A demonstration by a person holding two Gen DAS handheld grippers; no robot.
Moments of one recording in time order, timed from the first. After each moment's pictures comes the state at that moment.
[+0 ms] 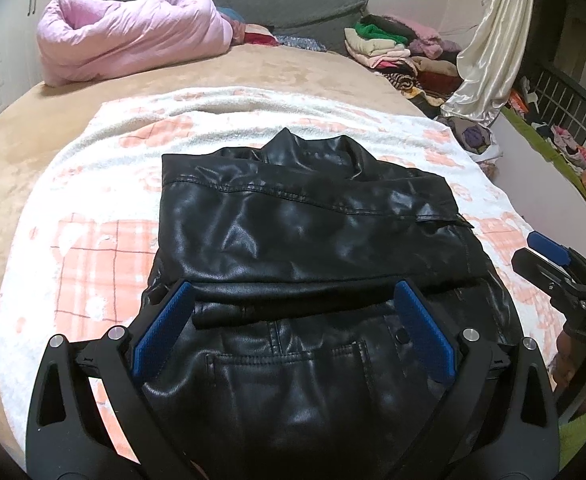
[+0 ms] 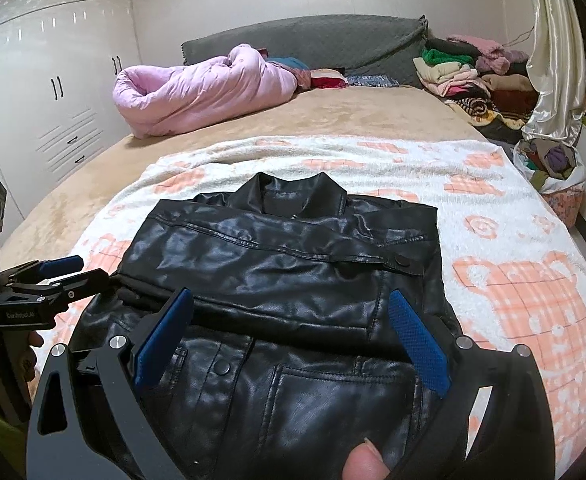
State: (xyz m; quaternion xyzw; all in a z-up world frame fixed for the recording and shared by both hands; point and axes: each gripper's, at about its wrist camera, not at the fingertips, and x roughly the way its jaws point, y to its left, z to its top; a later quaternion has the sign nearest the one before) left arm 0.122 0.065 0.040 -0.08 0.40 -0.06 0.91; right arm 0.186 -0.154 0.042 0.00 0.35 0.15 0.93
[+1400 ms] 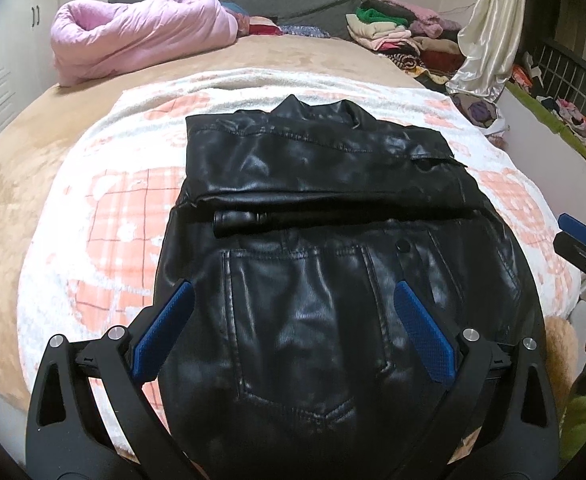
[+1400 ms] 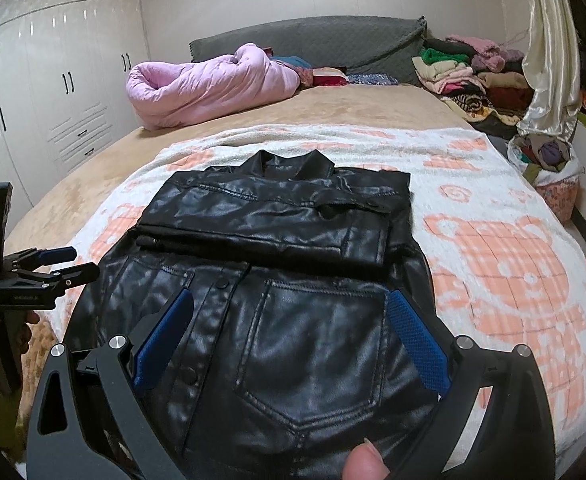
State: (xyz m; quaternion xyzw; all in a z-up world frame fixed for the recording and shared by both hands) left arm 0.045 0.054 0.022 -0.05 0.41 -0.04 0.91; right arm 0.101 -0.193 0.033 0.00 0.35 0.15 0.92
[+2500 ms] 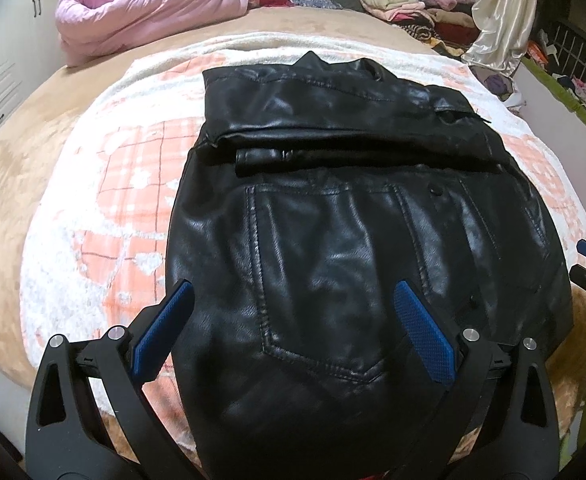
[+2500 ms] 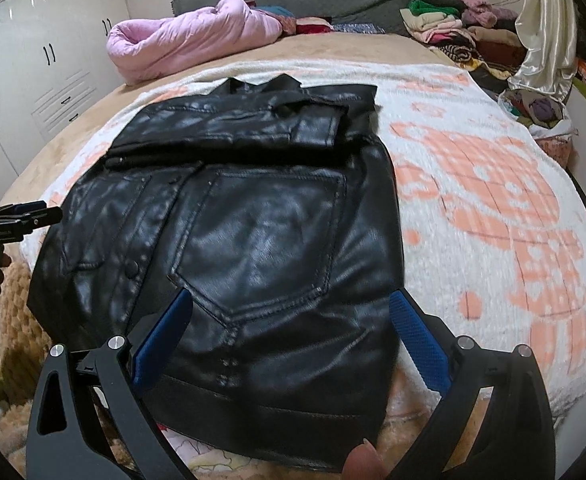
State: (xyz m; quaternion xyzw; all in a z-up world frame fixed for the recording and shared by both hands) left arm 0.029 0.063 -0.013 -0.03 0.46 -0.02 0.89; right arm 0.068 -0.242 -0.032 -0.01 0.43 0.14 0.89
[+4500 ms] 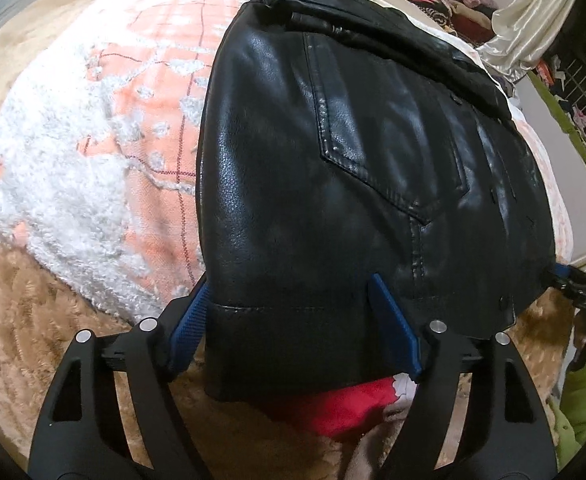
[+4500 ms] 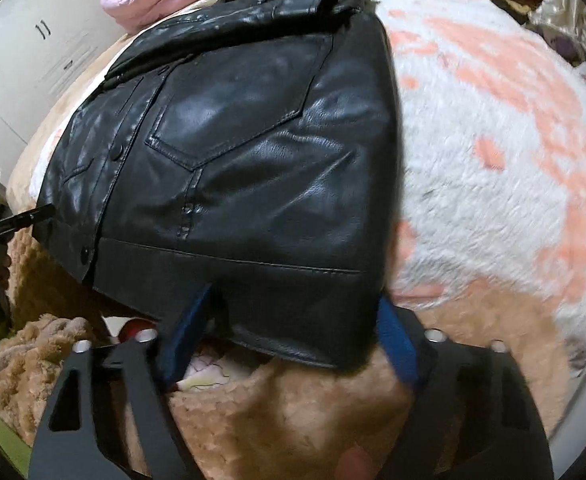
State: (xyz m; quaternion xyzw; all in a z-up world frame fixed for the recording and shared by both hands) left arm -0.049 0.113 -0.080 -0.14 0.53 -0.04 0.84; right arm 0.032 -0.274 -0.090 0.01 0.55 0.17 0.82
